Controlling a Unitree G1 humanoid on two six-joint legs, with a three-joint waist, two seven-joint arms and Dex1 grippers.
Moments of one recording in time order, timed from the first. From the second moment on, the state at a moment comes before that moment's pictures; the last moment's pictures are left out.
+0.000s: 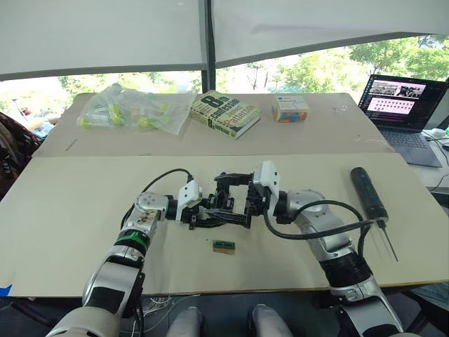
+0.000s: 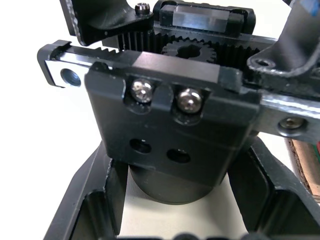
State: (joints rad) left arm -0.76 0.33 -0.12 0.95 -0.11 -0.30 -1.39; right arm -0.53 -0.31 0.20 -0.05 0.38 0.23 1.02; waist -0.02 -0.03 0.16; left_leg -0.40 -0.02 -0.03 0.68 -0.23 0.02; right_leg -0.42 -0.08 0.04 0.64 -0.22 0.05
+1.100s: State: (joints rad) left arm -0.45 0.62 0.11 0.11 -0.51 0.08 -1.41; right arm 0.52 -0.47 -0.76 -0.43 0.47 0.18 0.77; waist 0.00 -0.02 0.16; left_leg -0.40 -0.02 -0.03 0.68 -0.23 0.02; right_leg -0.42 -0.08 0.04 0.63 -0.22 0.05
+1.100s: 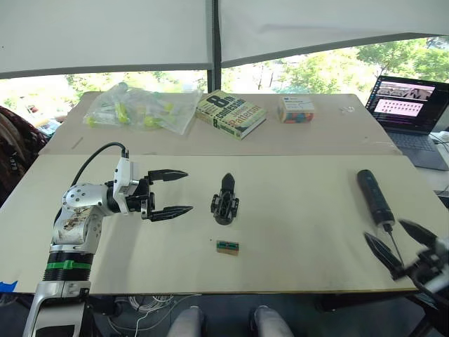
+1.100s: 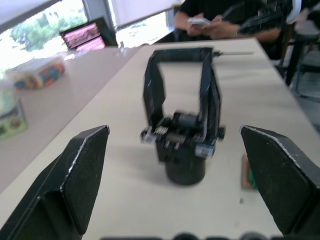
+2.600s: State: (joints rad) left arm -0.31 0.69 0.14 -0.26 -0.68 0.38 -1.21; right arm -0.72 -0.94 -0.04 0.82 0.21 0.77 0.83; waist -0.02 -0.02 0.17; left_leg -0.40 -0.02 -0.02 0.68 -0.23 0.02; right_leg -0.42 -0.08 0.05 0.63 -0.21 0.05
